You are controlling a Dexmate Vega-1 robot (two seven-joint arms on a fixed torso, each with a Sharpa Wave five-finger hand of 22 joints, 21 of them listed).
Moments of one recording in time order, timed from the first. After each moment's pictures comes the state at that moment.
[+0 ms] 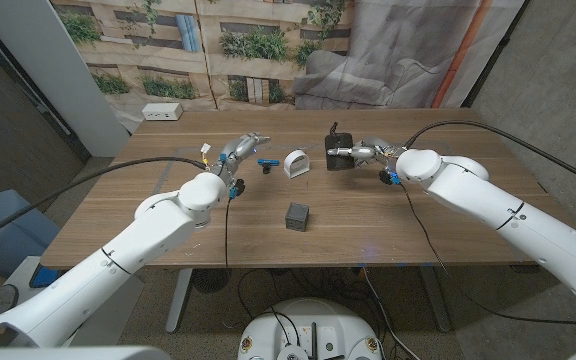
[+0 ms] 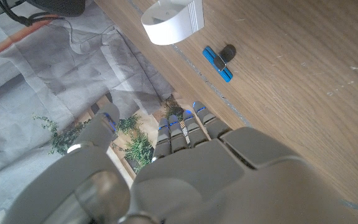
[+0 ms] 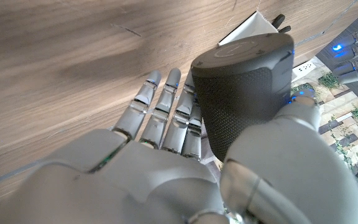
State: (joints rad) left arm 0.96 0.75 0.43 -2.09 -0.42 0.48 0.42; left_hand 0.34 0.03 0.75 -0.19 0.19 0.14 0.01 0.21 0.17 0.16 -0.07 0.19 0.17 0.13 -0.04 0.18 0.16 0.14 -0.04 0.17 0.16; right arm -0.70 -0.82 -0.62 -2.00 0.22 -0.67 -0.02; right_hand 0.74 -0.07 -0.05 -0.07 0.37 0.66 0.01 0.56 0.20 0.94 -0.07 0.36 0.36 0.65 -0.06 0.45 0.27 0.61 0.09 0.20 0.17
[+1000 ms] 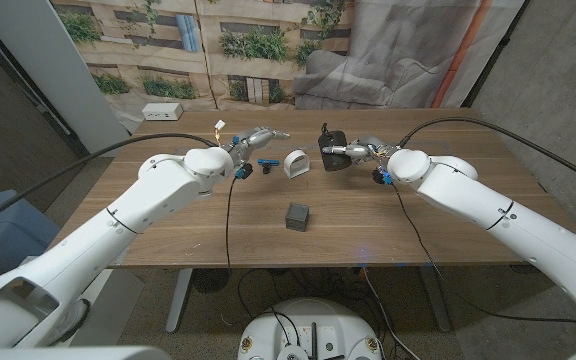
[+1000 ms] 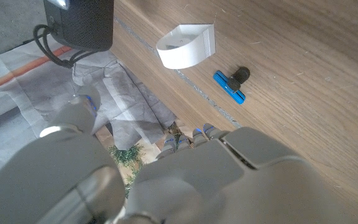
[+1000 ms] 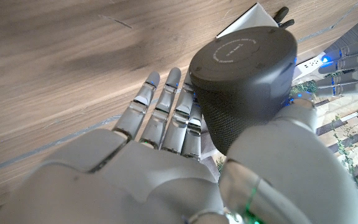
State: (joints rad) left arm 0.75 0.75 0.49 -2.09 -0.55 0.72 0.26; left_hand 0.51 -0.11 0.65 -0.17 0.18 -0.14 0.06 0.18 0.17 -0.17 0.03 0.17 0.17 -0.17 0.06 0.17 0.17 -0.17 -0.03 0.17 0.17; right arm -0.67 -0.79 -0.68 -2.02 0.19 -0.72 -0.10; right_hand 0.72 -0.05 -0.06 -0.08 0.37 0.67 0.02 0.57 0.20 0.94 -0.07 0.38 0.40 0.65 -0.06 0.46 0.29 0.58 0.09 0.19 0.17
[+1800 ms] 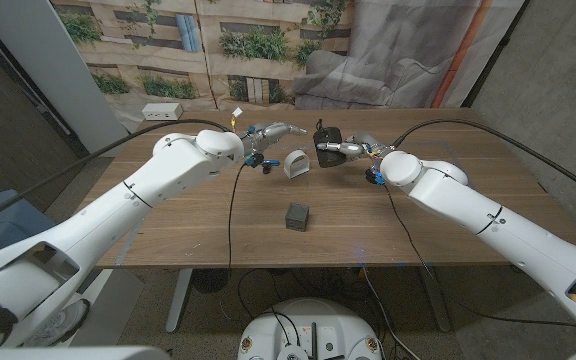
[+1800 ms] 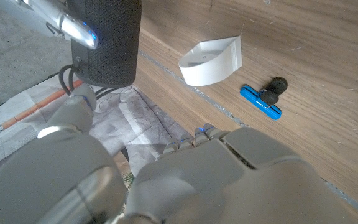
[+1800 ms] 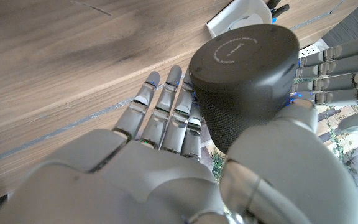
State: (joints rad) left arm 0.57 0.72 0.62 -1.97 -0.52 0.70 0.08; left_hand 0.50 -0.11 0.60 -0.16 0.18 -0.17 0.07 0.18 0.17 -0.17 0.07 0.17 0.18 -0.17 0.10 0.17 0.17 -0.17 -0.03 0.17 0.17; right arm -0.69 -0.74 -0.68 -2.01 0.16 -0.70 -0.17; right_hand 0.72 -0.05 -0.05 -0.08 0.37 0.68 0.03 0.58 0.20 0.95 -0.06 0.41 0.42 0.68 -0.06 0.47 0.30 0.58 0.09 0.19 0.17
